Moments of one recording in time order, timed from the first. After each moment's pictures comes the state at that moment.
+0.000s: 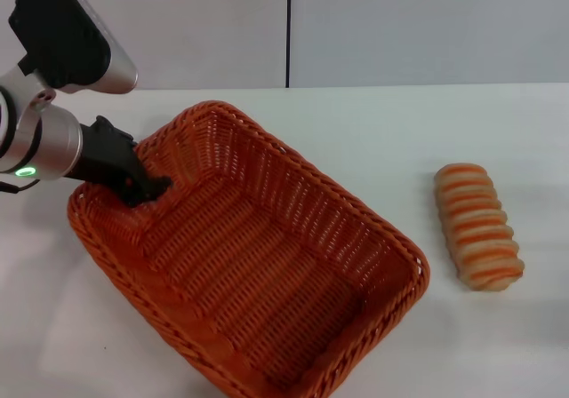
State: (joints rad) left arm -0.34 -2.07 1.47 1.52 2.60 1.30 -2.27; right arm 0.34 2.08 -0.66 0.11 -0.55 -1.65 0.24
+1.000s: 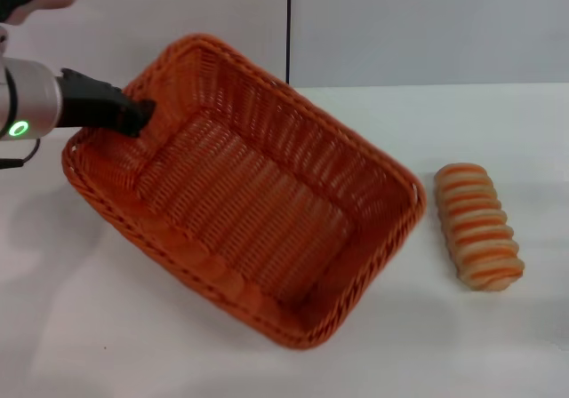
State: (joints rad) left arm -0.31 -2.07 1.50 1.59 2.59 1.19 -2.56; right arm 0.34 2.08 -0.66 0.09 -0.55 -1.65 0.28
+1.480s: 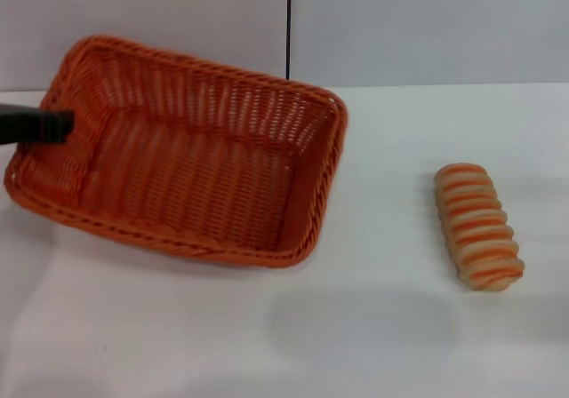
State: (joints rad) left arm -0.13 -2.07 1.39 1.62 2.59 1.03 -2.80; right arm 0.33 2.08 -0.67 0.03 -0.57 -1.65 0.38
